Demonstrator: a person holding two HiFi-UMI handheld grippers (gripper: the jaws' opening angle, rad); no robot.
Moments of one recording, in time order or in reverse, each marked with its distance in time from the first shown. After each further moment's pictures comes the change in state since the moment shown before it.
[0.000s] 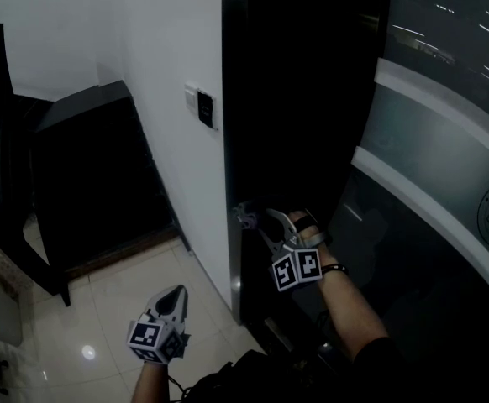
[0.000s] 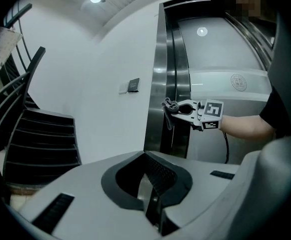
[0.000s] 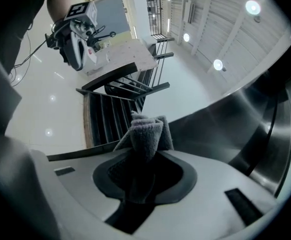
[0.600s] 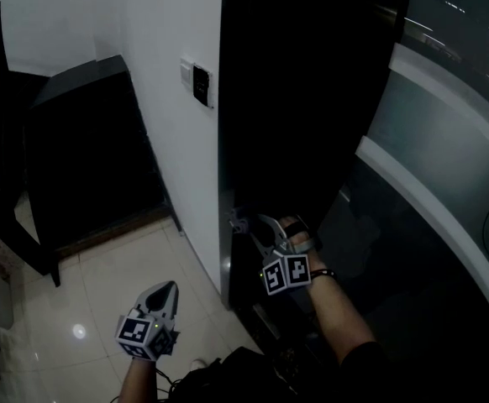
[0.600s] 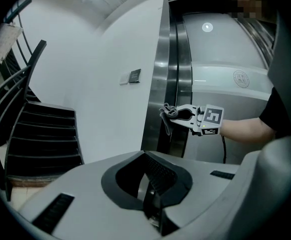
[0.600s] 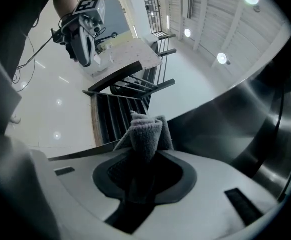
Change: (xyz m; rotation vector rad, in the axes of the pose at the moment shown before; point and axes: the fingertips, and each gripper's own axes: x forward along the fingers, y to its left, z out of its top) left arm -0.001 -0.005 -0.031 -0.034 0.085 0.005; right arm 0.003 0.061 -0.022 0.027 0.014 0.089
